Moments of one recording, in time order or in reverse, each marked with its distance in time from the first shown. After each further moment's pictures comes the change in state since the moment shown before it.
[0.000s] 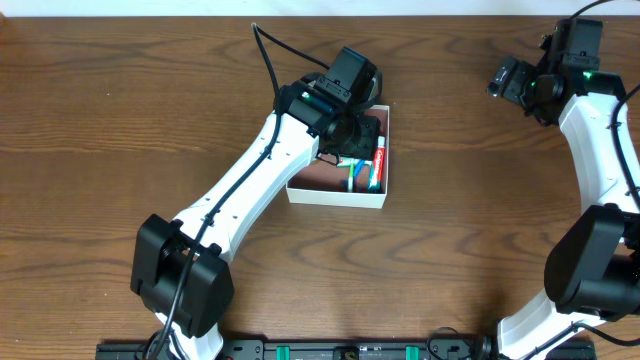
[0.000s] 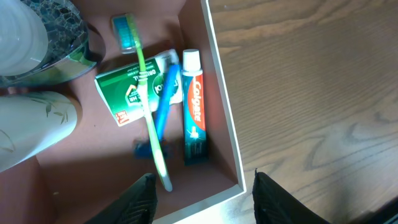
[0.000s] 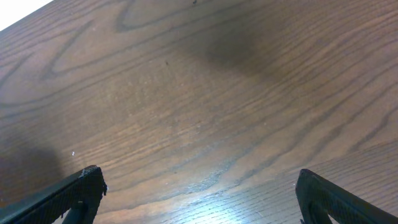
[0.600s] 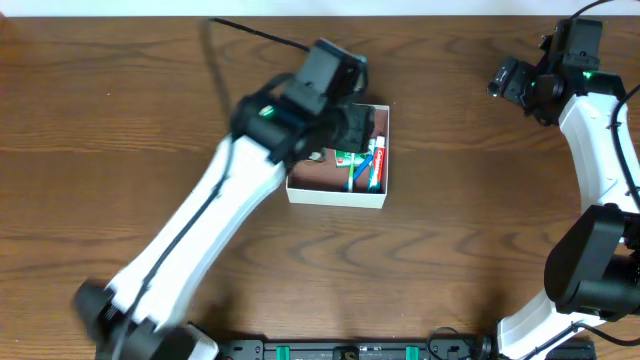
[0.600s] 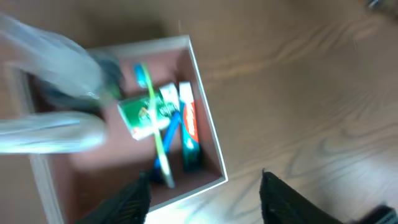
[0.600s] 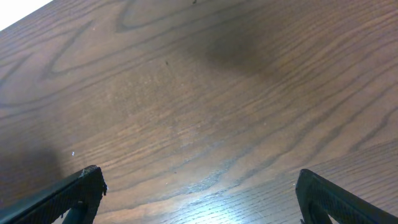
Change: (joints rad) left arm 0.003 -0.244 0.002 -0.002 -0.094 0.013; right arm 0.000 0.000 0.000 0.000 0.000 0.000
